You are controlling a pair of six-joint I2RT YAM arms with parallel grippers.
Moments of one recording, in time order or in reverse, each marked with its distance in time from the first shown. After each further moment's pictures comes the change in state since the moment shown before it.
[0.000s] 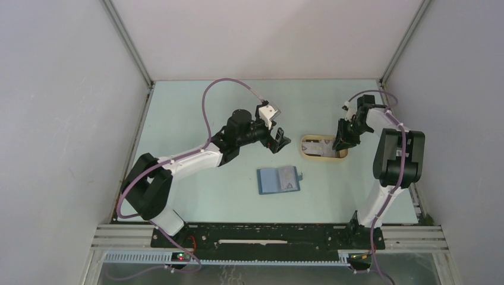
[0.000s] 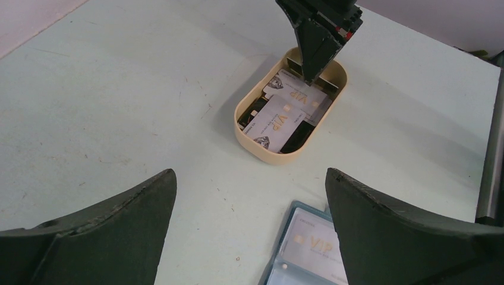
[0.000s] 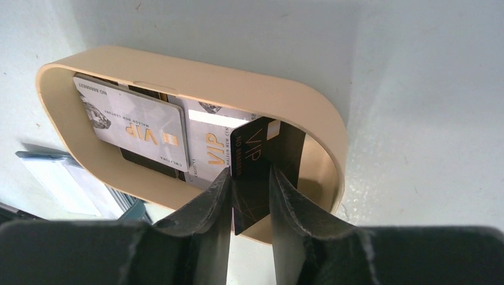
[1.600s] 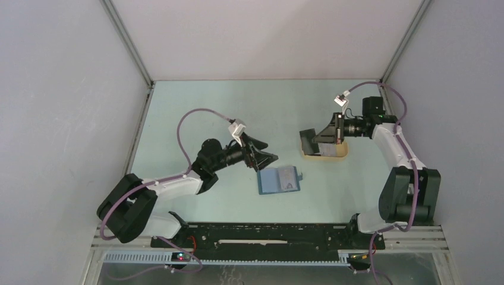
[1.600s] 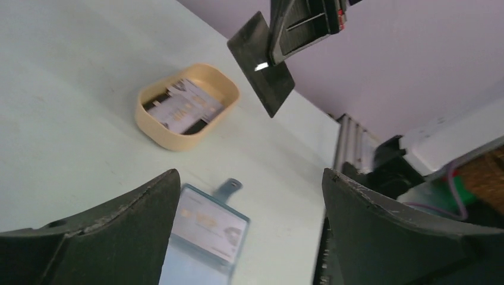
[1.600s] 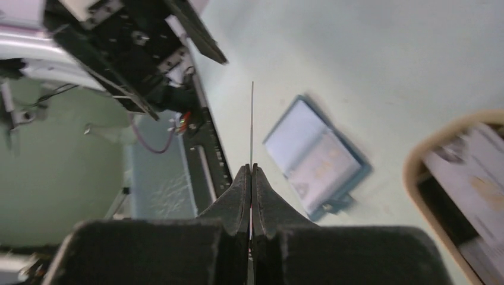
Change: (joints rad) left arm 0.048 -0.245 -0.454 0.491 0.149 -0.464; right arm 0.026 -0.410 -0.188 0.061 -0.893 -0.219
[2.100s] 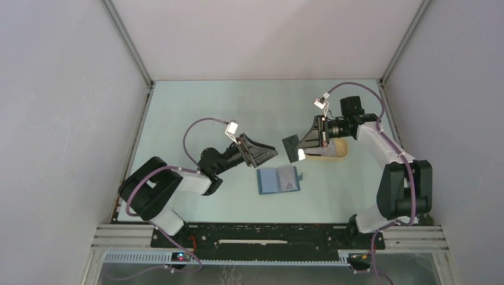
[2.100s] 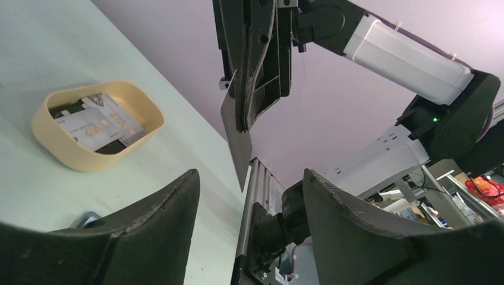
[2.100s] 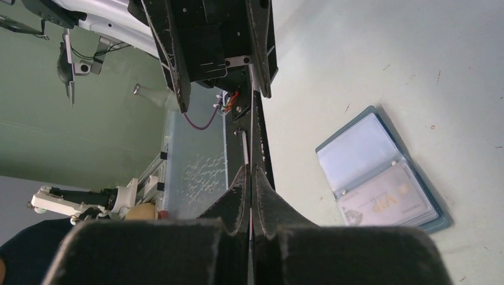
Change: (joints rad) left arm -0.002 0.226 -0.117 0.590 0.002 -0.531; right arm 0.200 0.066 -0.001 0.078 -0.163 0.058
